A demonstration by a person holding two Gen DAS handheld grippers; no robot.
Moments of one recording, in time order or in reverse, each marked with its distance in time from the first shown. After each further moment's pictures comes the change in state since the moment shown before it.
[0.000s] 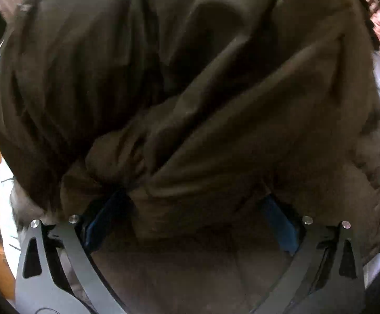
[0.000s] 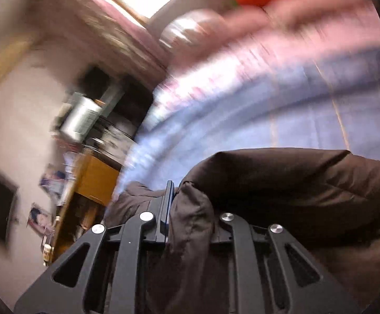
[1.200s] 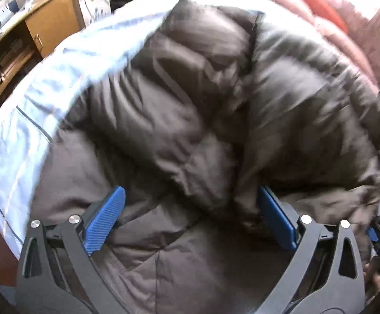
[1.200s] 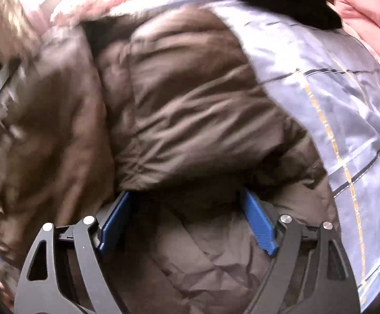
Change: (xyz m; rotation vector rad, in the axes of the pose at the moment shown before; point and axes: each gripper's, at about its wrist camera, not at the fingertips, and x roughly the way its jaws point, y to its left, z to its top) left arm -0.045 0.157 -0.120 -0.645 -0.079 -0.003; right arm -0.117 -0.073 -0.278 0.208 0.064 -0.719
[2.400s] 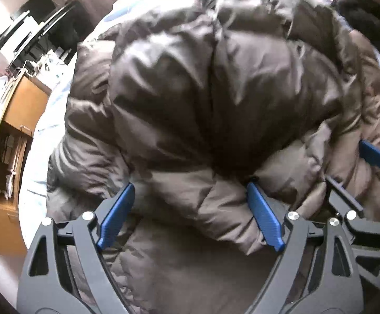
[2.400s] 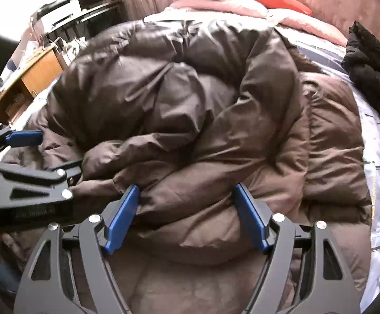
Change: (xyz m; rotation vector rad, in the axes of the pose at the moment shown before) left arm -0.010 -0.134 -0.075 0.501 0.044 0.168; right arm -0.034 0.110 -0.071 -0.581 -0.028 0.201
